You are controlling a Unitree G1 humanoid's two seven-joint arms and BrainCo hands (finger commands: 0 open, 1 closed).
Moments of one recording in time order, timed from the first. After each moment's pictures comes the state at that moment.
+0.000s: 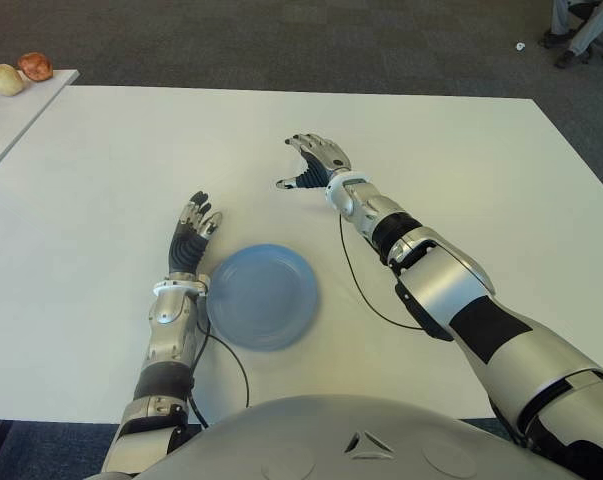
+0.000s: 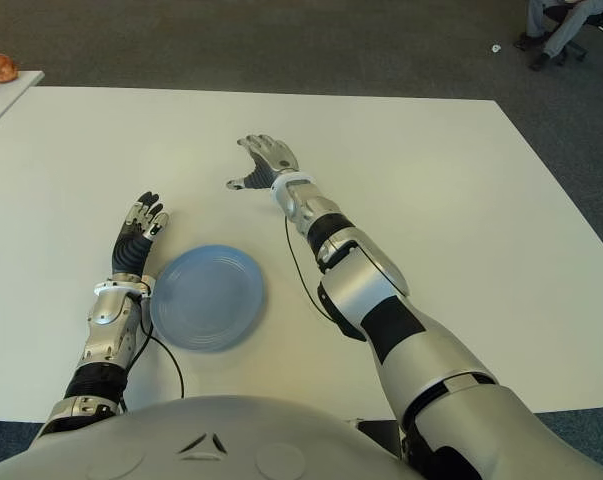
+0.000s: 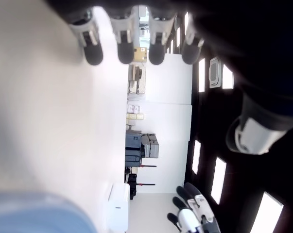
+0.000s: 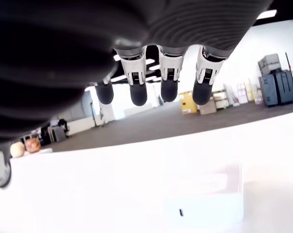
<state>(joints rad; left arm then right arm) 0.04 0.07 0.16 0.49 -0.14 -0.38 -0.14 -1.00 -0.01 0.60 1.33 -0.76 -0.18 -0.28</state>
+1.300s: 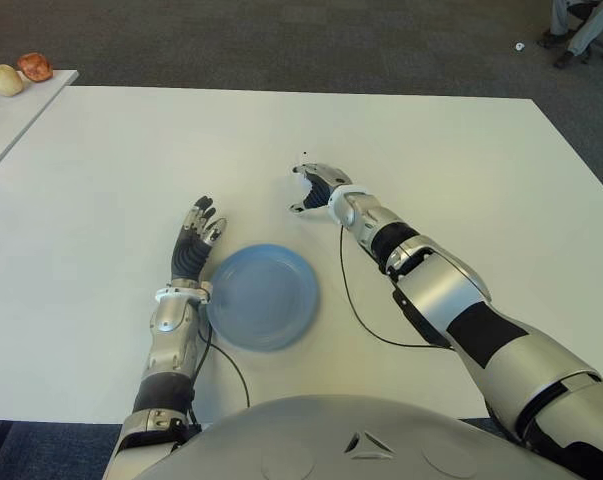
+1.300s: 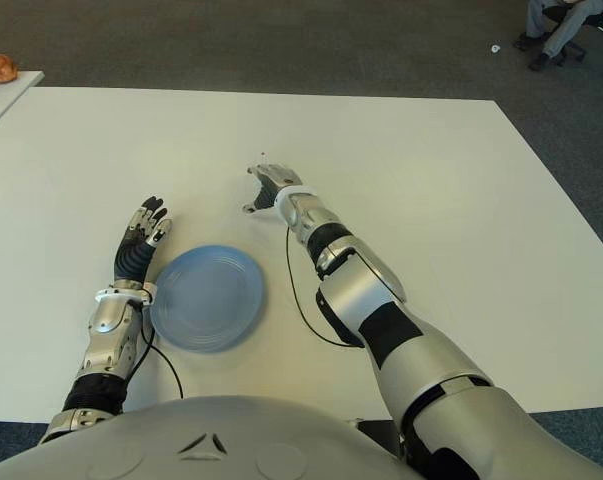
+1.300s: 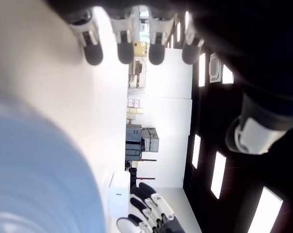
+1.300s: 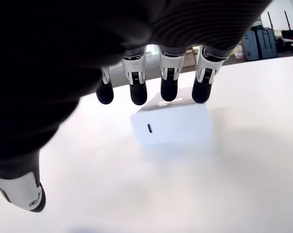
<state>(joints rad) 0.09 0.07 0.13 0.43 -0.14 -0.37 -0.15 -0.95 0.01 0.56 1.35 -0.72 -0.12 -0.14</state>
